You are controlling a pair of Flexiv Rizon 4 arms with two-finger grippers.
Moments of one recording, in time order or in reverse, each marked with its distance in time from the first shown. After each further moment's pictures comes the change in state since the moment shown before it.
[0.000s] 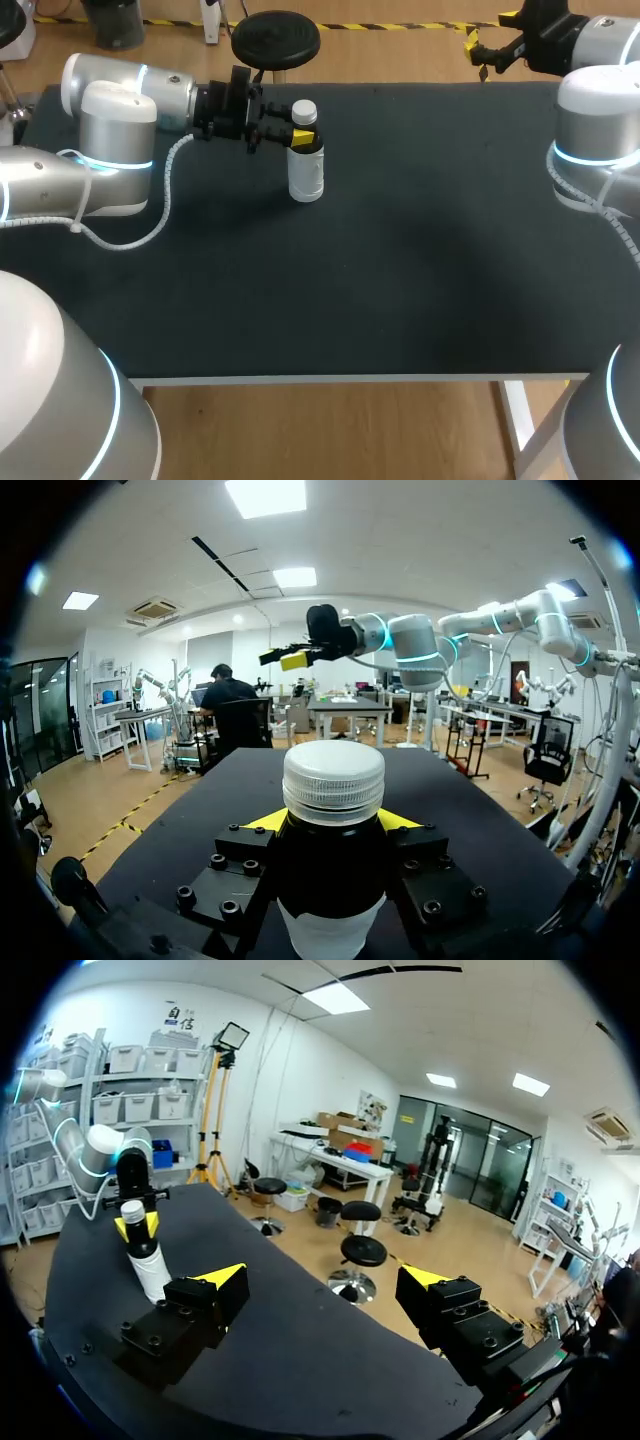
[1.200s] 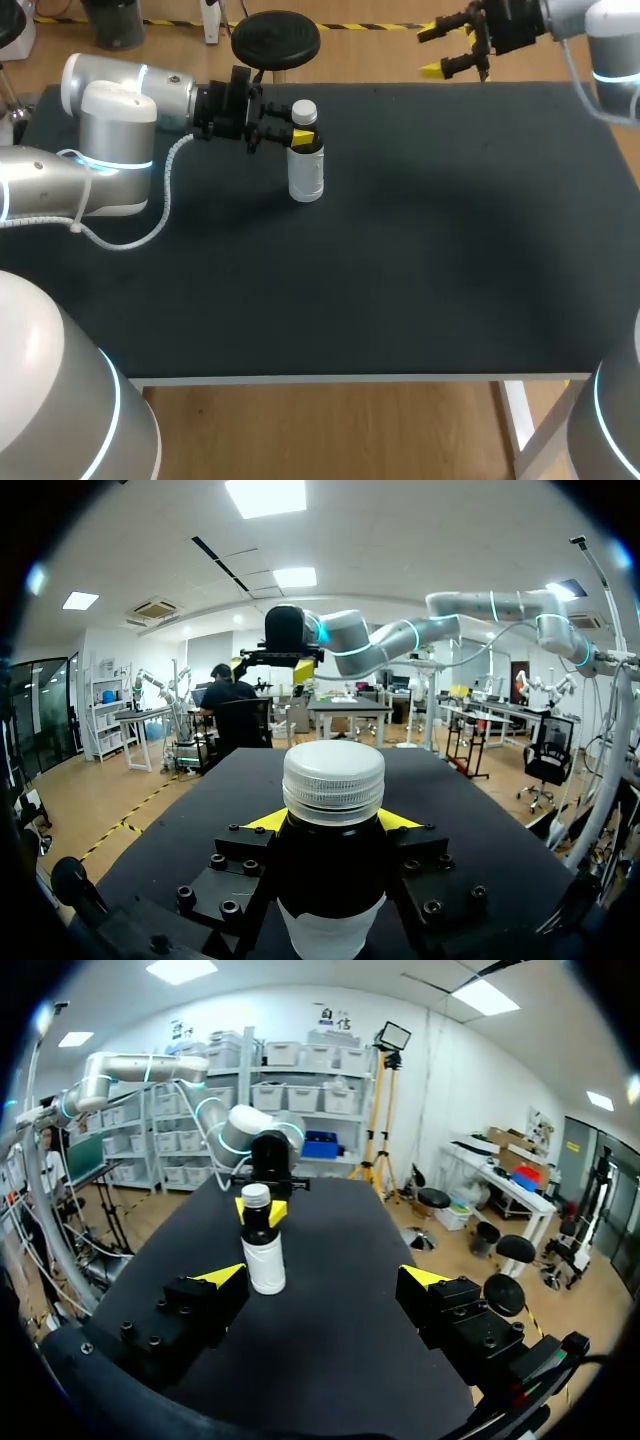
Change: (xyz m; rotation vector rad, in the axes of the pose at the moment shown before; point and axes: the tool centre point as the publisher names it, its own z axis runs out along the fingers) left arm 0.000 0.000 0.000 0.000 0.000 0.000; right arm 0.081 0.009 0.053 -0.019 0.784 -0.204
